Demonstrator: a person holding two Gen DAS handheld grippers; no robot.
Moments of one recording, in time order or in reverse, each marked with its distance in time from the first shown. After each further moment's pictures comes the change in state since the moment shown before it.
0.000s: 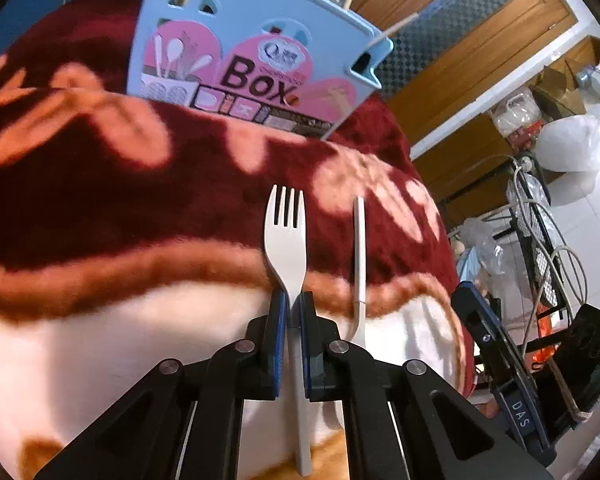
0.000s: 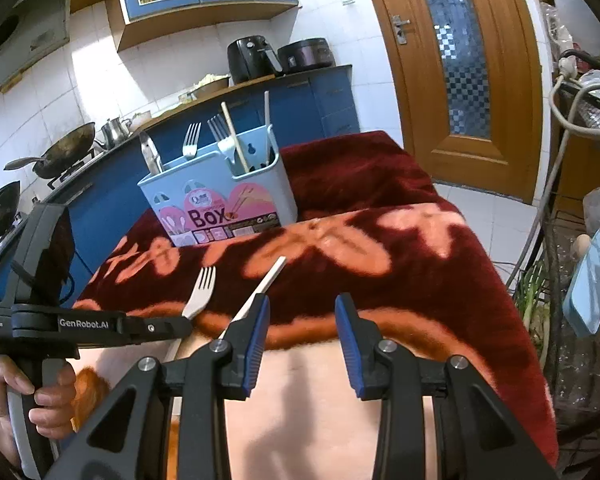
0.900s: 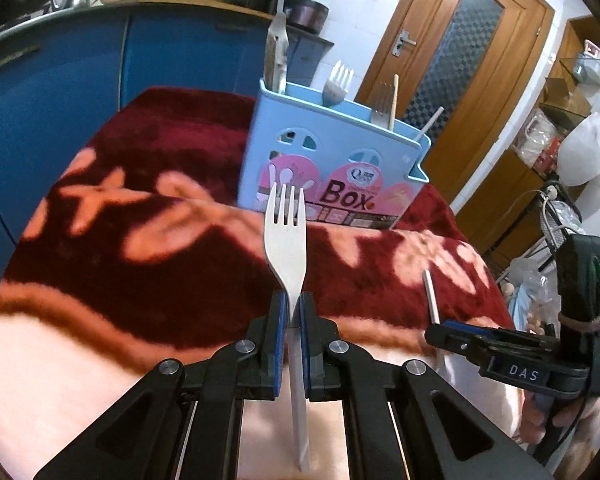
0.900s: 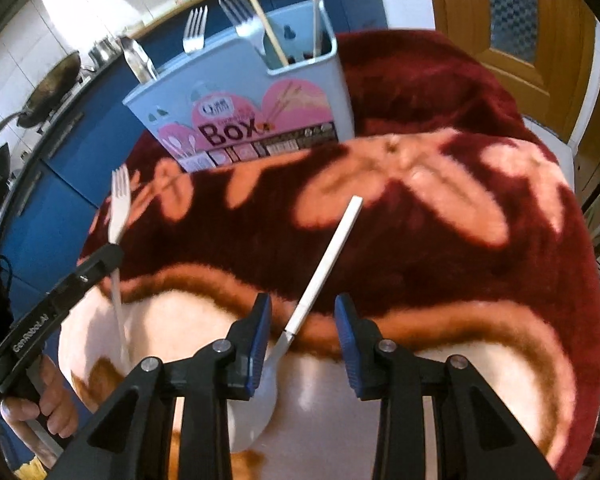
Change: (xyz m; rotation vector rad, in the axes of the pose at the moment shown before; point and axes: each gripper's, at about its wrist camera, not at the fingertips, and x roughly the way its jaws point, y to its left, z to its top) left arm -0.065 0.036 0.009 0.116 -0.304 0.205; right arm 0.083 0.040 0.024 -0.015 0.449 0.029
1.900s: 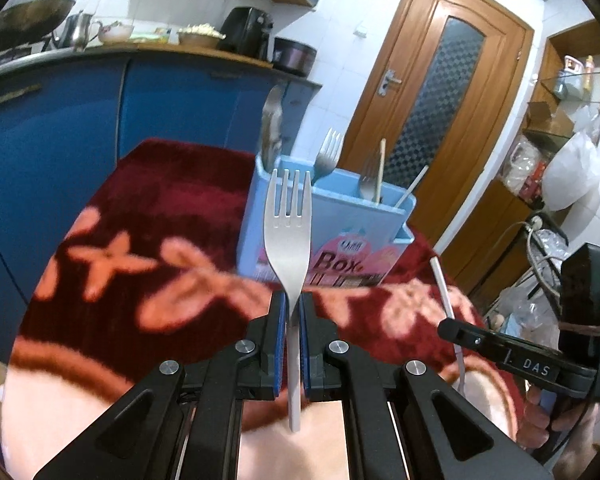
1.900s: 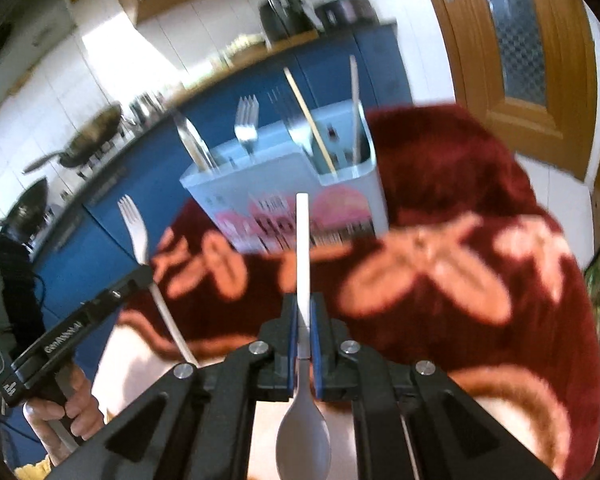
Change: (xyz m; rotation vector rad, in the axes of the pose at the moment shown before) left arm -0.027 0.000 0.029 0.030 -0.163 -0.048; right arm -0.056 0.006 0.010 -0.017 -0.368 0.148
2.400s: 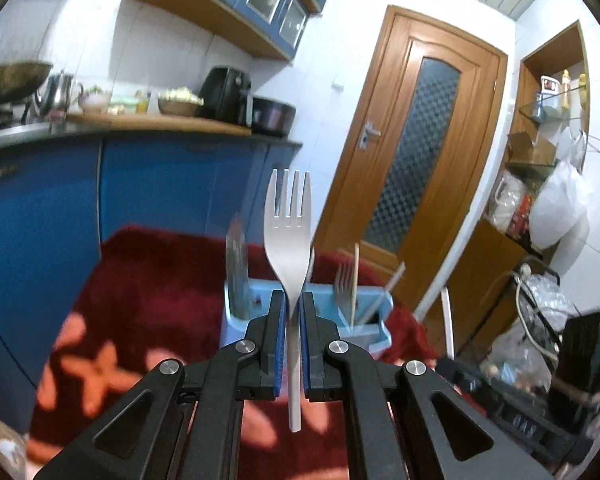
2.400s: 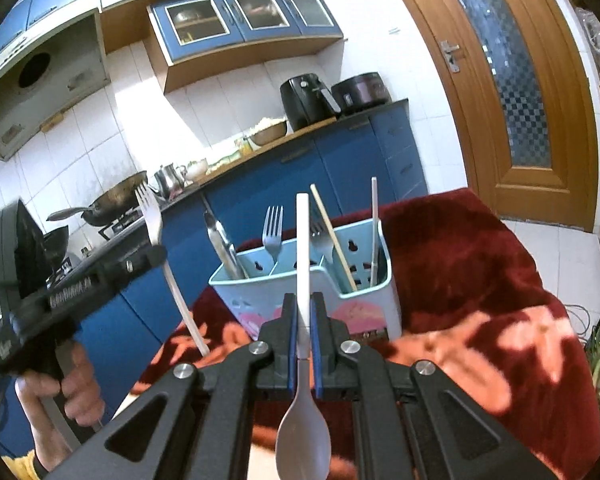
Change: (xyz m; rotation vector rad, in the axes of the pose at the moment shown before) left arm -0.003 -0.021 0.077 0.062 -0.213 -0.020; right arm -0.006 0.004 0.031 -0.023 -0.255 0.040
